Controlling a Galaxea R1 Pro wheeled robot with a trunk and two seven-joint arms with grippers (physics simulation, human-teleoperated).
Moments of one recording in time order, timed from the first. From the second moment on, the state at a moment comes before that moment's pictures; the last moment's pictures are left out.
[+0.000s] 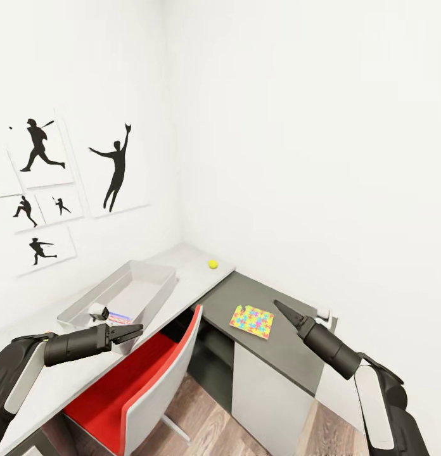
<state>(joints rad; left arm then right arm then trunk) -0.42 0.37 0.11 -1.24 0.45 1.03 -1.25 -0.27 0.10 -0.35 -1.51 -0.55 0.78 0.85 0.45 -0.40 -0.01</state>
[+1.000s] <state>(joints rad) -0.42 0.37 0.11 -1.24 0.45 1.03 -1.25 -0.27 0.10 -0.37 -1.51 -0.55 0.78 0.85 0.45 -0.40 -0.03</state>
